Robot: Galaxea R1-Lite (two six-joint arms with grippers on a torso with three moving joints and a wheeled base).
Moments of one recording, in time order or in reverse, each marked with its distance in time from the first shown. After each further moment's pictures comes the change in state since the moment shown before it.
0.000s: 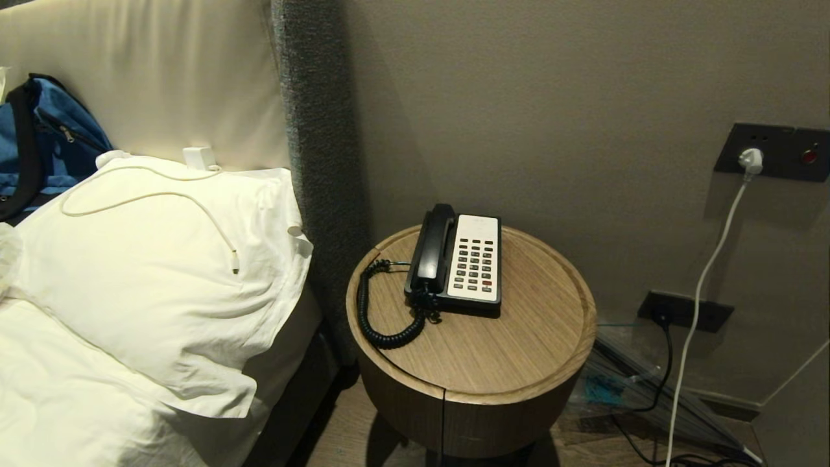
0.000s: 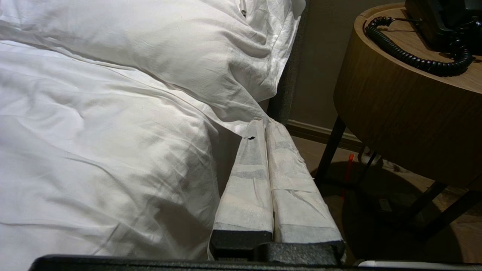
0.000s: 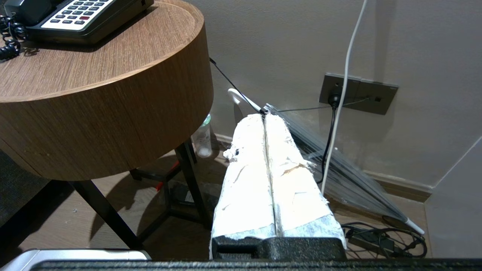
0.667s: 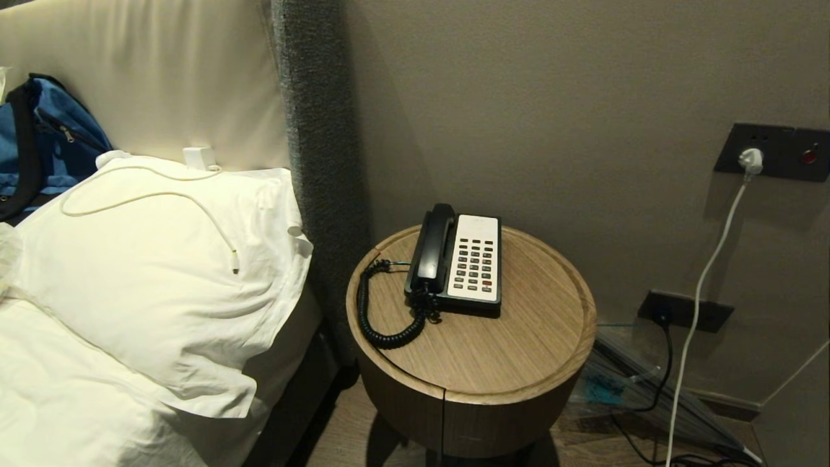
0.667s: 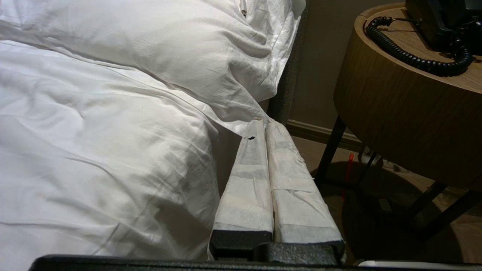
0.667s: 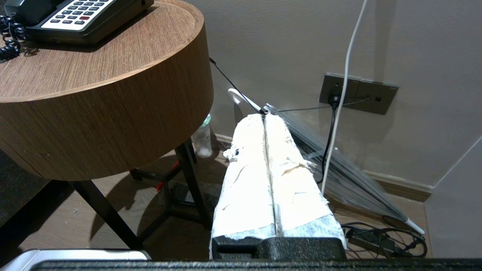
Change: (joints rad) left arm 0.000 0.000 0.000 0.000 0.000 0.000; right arm 0.000 0.000 0.000 0.000 0.000 0.000
